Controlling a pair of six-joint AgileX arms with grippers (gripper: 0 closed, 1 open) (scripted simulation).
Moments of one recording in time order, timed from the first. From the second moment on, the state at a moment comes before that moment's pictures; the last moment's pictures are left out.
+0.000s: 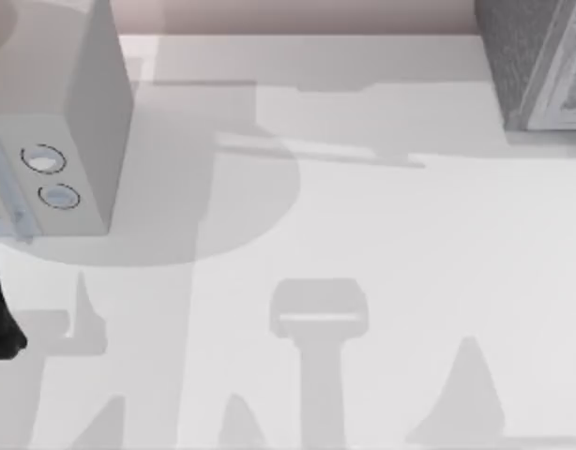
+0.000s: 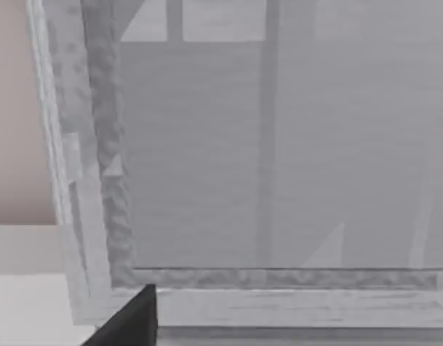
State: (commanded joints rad) left arm 0.00 0.00 0.00 0.00 0.00 0.00; right arm -0.57 0.86 0.20 0.66 -0.57 0.02
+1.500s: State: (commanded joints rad) left arm 0.00 0.00 0.00 0.00 0.00 0.00; right arm -1.04 1.53 0.70 0.86 -1.04 0.02
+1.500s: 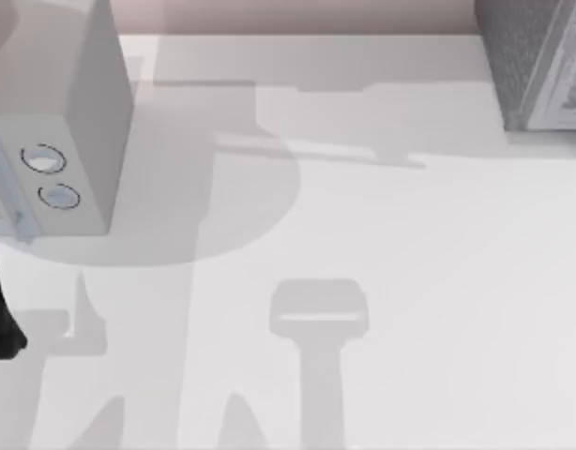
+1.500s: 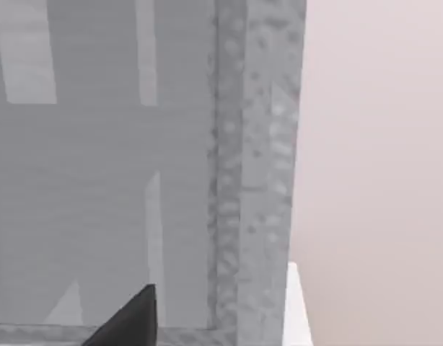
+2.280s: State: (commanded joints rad) left arm 0.00 0.00 0.00 0.00 0.00 0.00; right arm -1.05 1.39 1.60 -0.25 -1.04 0.03
